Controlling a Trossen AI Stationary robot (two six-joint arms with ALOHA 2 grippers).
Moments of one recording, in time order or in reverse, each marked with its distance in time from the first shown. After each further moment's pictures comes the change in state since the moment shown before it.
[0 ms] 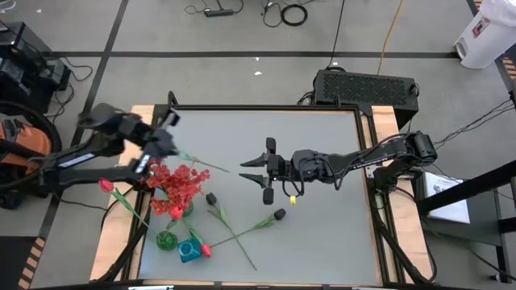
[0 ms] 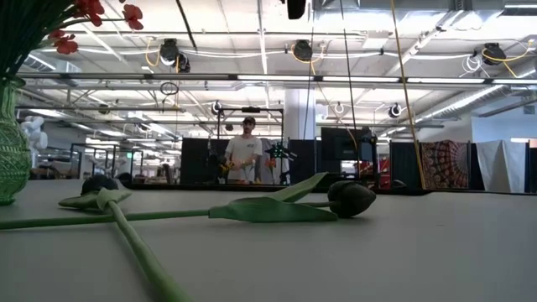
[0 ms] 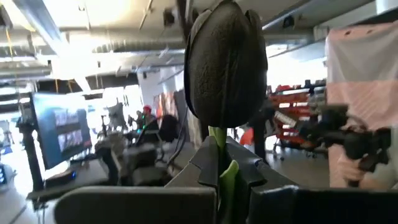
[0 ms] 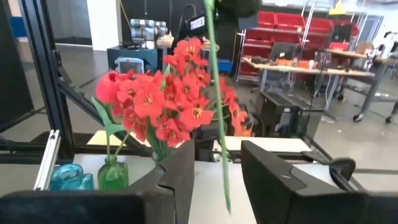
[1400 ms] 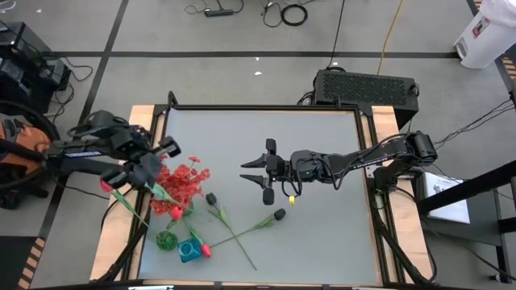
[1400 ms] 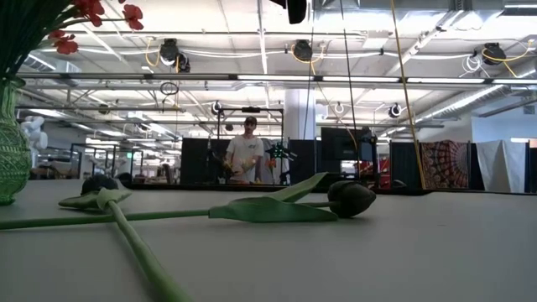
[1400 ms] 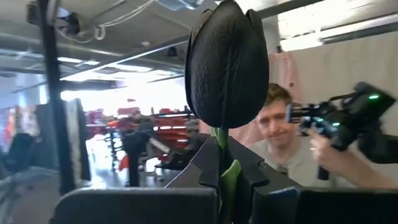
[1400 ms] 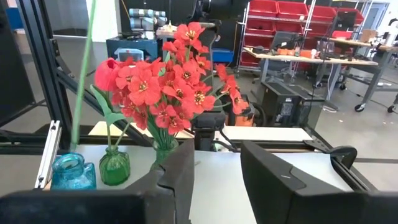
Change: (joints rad) left arm -0.268 0.101 0.000 0.342 0.225 -0.358; right arm -0.002 0.000 0.000 -0.045 -0.001 0.020
